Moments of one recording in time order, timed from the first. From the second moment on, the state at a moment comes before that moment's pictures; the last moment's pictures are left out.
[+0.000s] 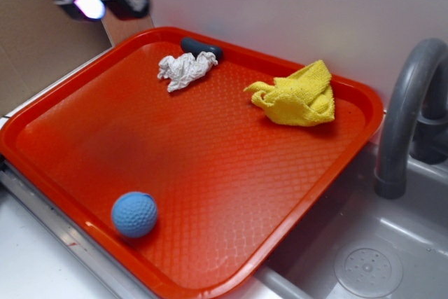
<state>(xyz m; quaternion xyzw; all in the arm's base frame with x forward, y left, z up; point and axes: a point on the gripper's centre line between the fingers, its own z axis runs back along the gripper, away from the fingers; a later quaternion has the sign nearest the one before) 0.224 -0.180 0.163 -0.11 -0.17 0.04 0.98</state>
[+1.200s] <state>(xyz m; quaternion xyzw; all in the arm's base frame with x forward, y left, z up) 0.293 -0.309 0.041 -0.10 -0.10 -0.13 0.98</state>
